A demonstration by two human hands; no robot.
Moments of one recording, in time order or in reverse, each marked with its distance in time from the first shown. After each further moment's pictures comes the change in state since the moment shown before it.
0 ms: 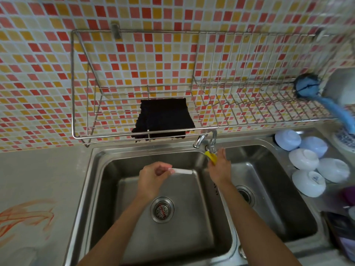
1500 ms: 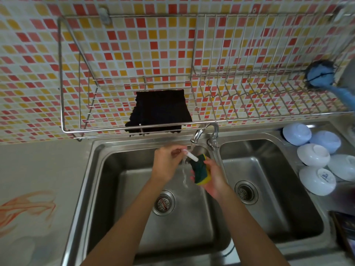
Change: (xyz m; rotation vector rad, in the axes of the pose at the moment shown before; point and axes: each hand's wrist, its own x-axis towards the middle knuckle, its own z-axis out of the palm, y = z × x) left_hand 0.028 0.026 0.041 0.135 0.030 0.261; right_hand -0.043 -0.021 -0.009 1.394 -0.517 0.640
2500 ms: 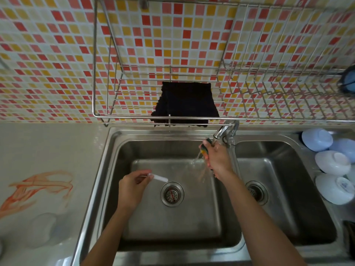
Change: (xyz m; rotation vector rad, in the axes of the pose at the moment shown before) left_hand -0.106 -0.100 -0.082 0.007 0.187 -0.414; right_hand 0.016 0.001 0.047 -0.760 0.100 -0.418
